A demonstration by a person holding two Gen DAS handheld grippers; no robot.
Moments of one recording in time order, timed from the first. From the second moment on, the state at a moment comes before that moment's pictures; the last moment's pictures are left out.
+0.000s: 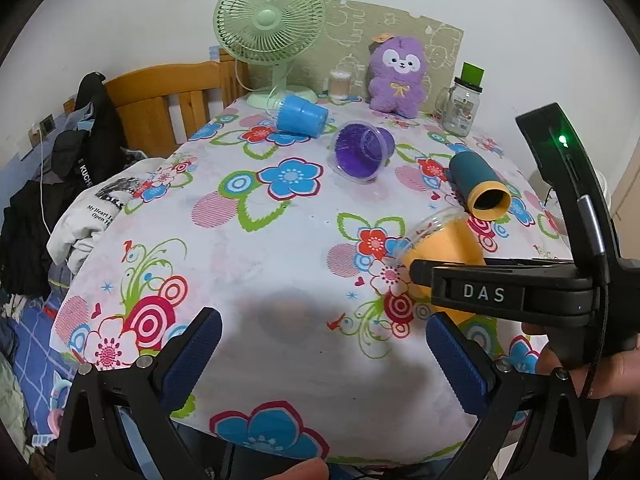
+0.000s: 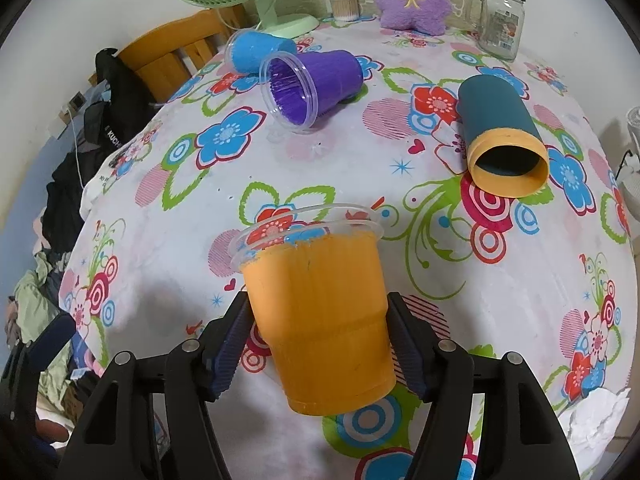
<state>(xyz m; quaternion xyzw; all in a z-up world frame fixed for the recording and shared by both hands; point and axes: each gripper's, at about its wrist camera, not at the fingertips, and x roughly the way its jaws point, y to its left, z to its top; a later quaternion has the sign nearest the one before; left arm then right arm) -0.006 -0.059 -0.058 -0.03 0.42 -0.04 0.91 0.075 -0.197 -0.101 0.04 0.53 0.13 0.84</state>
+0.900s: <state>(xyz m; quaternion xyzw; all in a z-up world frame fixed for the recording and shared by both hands) 0.035 -0.164 -0.080 -0.02 0.45 -0.10 0.89 0.016 -0.353 -0.063 0.09 0.45 0.07 0.89</state>
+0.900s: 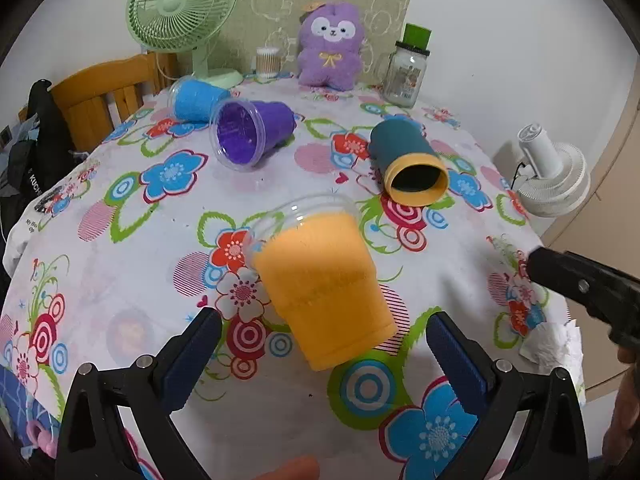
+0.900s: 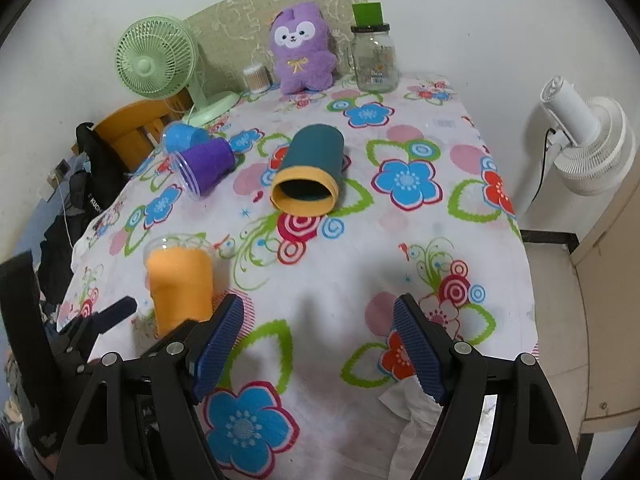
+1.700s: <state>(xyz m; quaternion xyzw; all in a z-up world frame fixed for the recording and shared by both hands) 0.042 -0.181 -0.101 0.00 0.46 -0.09 0.89 0.012 -0.356 -0.089 0.08 0.47 0.08 0.87</state>
